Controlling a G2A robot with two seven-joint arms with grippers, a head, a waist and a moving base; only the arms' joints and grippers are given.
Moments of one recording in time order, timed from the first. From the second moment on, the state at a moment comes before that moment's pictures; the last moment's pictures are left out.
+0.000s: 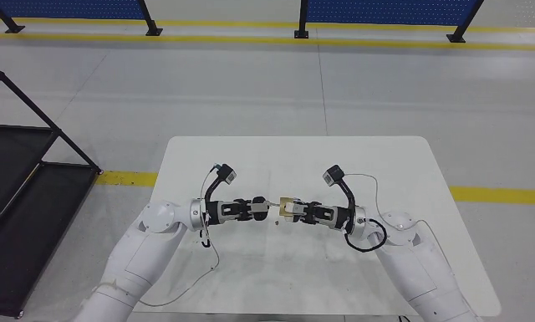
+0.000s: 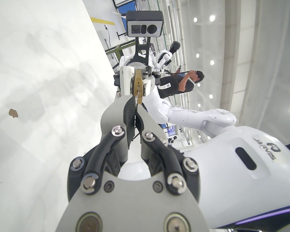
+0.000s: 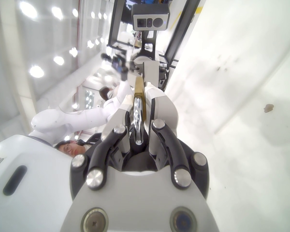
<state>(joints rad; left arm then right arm) 1.34 -1.10 -1.26 -1.42 -0.44 -0.42 -1.16 -1.22 -1.20 1.06 -1.40 0.35 -0.38 1.05</state>
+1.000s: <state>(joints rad) 1.34 -1.09 -1.24 -1.43 -0.44 -0.42 -1.15 -1.22 -1.20 1.06 -1.40 0.35 -0.38 1.05</state>
